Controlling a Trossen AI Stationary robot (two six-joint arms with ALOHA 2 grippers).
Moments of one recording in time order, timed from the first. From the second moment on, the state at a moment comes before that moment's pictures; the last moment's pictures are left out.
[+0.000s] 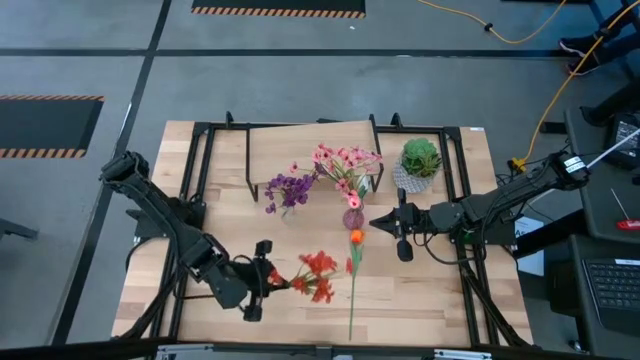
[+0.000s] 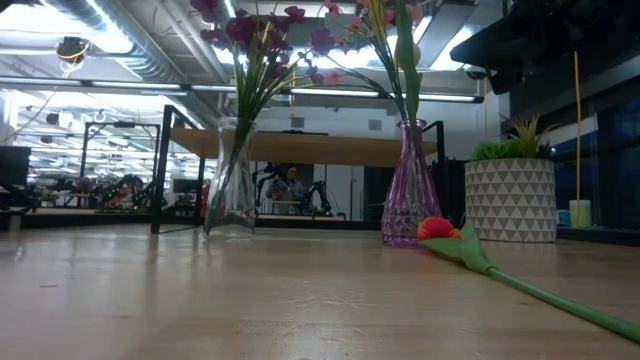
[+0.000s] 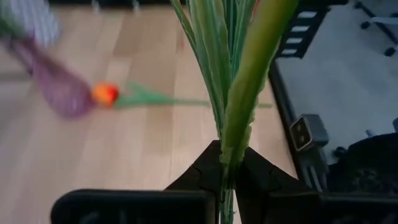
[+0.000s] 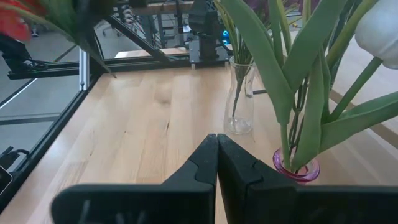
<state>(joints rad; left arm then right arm) -0.73 1.45 1.11 -0.35 -0.53 -0.48 0.36 0.97 0.42 0.30 0.39 0.17</state>
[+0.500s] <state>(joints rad) -0.73 1.37 1.09 -0.29 -0.61 -0.23 0.36 1.04 0.42 0.31 0.34 0.17</state>
